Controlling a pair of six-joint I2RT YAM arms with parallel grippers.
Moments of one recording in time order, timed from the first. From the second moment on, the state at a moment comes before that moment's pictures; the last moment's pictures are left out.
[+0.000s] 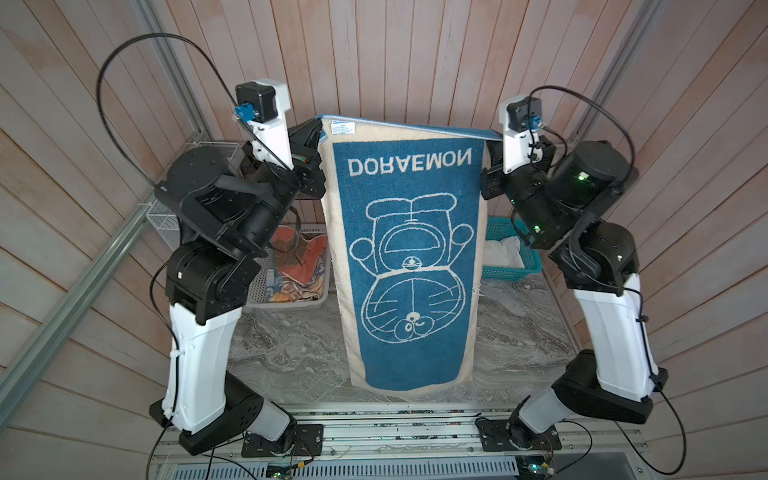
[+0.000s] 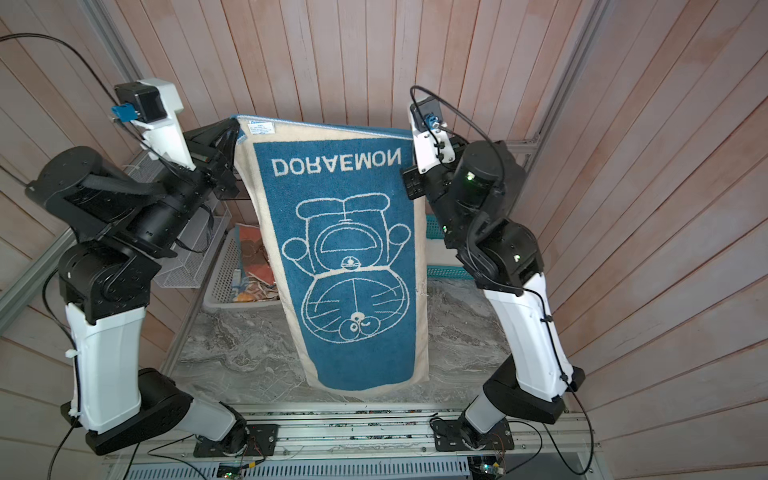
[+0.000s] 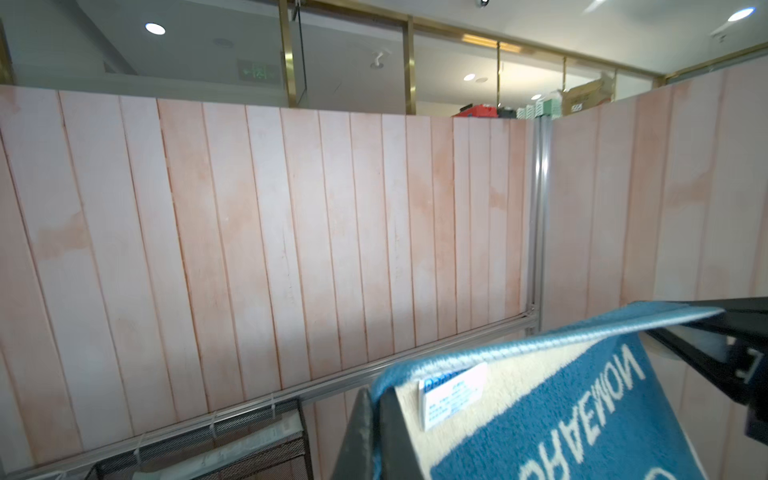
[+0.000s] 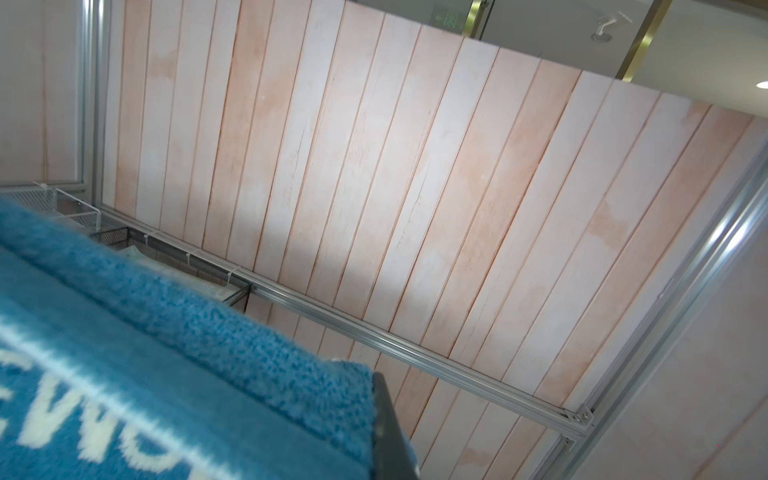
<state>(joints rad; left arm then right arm) -0.50 1.54 2.48 -0.66 -0.11 0.12 0.69 1.63 2.47 -0.68 0.40 -0.37</state>
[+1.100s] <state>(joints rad) -0.18 1.62 1.34 -0.28 0.24 -0.11 0.47 1.82 1.61 -0.50 0.02 -0.14</state>
